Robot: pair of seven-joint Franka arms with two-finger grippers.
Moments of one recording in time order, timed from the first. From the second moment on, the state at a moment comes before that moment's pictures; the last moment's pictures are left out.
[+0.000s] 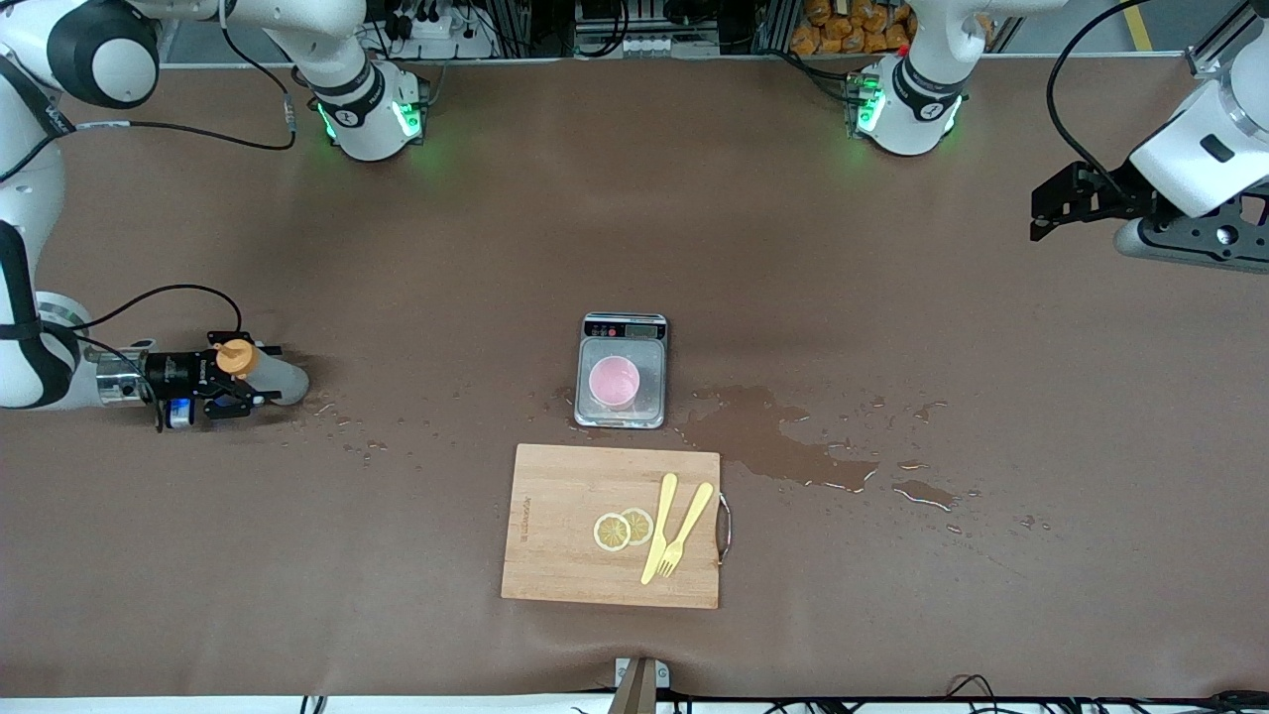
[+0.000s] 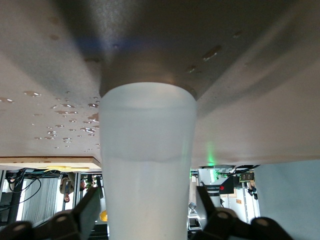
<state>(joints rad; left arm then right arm) -0.12 -0.01 -0.03 -1.54 -0.01 1.47 0.04 -0.48 0.85 -0.05 -1.59 0.83 1.47 0.51</state>
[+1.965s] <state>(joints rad) -0.11 0.00 -0.02 -1.52 -0.01 1.52 0.03 -0.04 0.55 -0.02 -1.03 0.20 1.16 0.46</state>
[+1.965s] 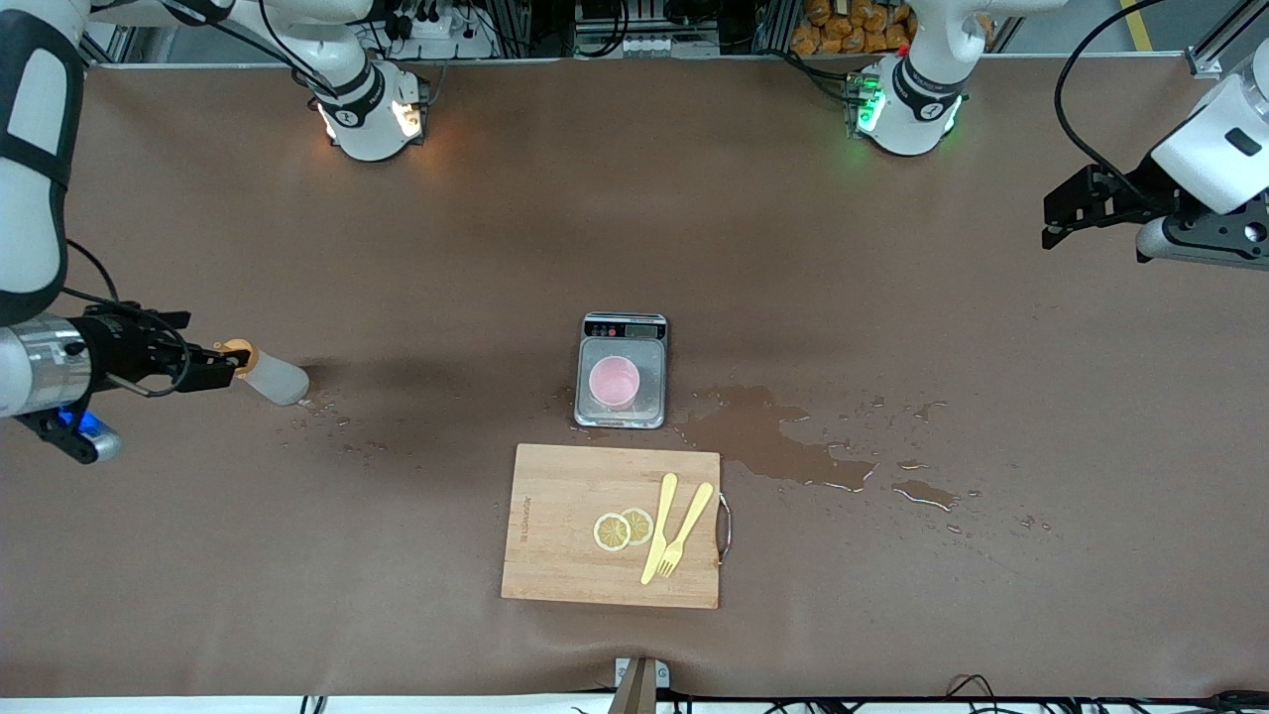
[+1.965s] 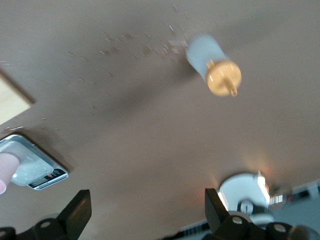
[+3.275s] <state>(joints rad) -0.11 0.00 -0.03 -1.52 -0.01 1.54 -0.03 -0.11 0.03 0.03 -1.57 0.03 1.56 0.12</state>
